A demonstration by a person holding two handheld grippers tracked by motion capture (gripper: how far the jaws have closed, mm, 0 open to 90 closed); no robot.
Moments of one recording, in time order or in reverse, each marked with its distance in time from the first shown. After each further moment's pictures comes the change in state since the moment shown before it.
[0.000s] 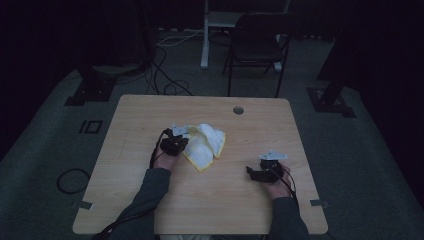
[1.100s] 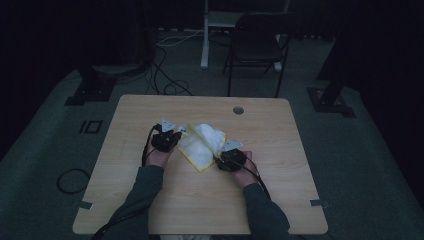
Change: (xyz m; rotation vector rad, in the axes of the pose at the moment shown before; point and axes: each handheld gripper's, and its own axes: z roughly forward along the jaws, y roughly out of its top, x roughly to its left) left arm 0.019 0.007 -0.028 -0.073 0.017 -0.035; right arm 0.086 0.071 0.059 -0.007 0.094 -0.271
